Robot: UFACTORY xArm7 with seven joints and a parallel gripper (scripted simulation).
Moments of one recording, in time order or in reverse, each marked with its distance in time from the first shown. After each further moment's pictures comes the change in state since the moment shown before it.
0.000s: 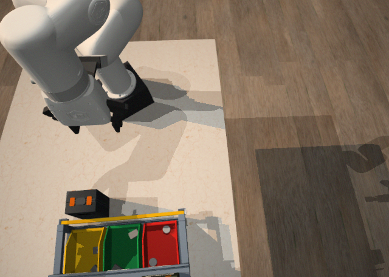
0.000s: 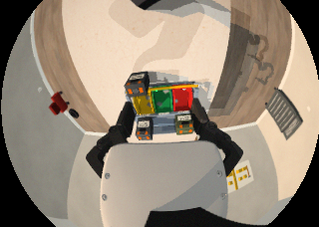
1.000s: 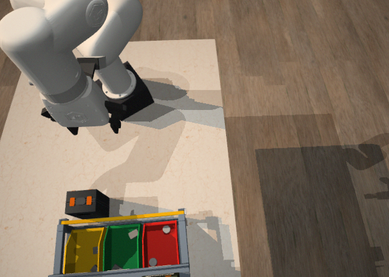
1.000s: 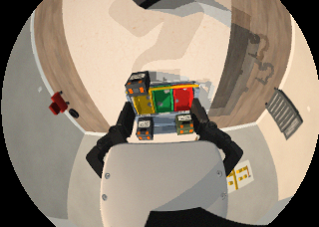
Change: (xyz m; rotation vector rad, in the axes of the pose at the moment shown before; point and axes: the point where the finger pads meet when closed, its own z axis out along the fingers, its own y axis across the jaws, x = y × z) arm -0.002 -0.003 0.001 0.000 0.000 0.000
